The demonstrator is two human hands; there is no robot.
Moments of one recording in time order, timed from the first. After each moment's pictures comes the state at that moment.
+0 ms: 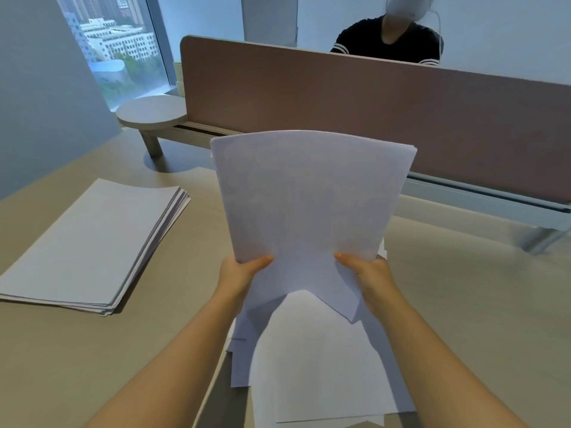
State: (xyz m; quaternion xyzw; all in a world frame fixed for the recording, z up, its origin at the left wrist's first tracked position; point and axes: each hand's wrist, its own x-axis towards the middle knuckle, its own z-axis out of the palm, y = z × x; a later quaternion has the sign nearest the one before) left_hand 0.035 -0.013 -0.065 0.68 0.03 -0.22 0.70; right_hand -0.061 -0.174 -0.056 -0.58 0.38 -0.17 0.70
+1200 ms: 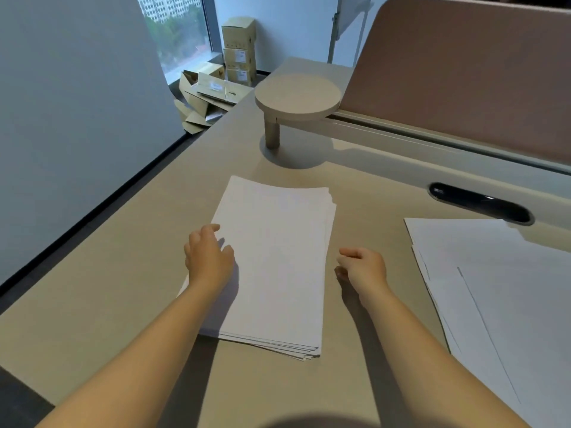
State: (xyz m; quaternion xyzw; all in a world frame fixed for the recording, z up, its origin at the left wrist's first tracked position) left_hand 0.293 0.257 -0.097 0.93 0.00 -0.07 0.35; right_hand 0.193 0.063 -0.111 -0.66 0.44 -0.07 0.60
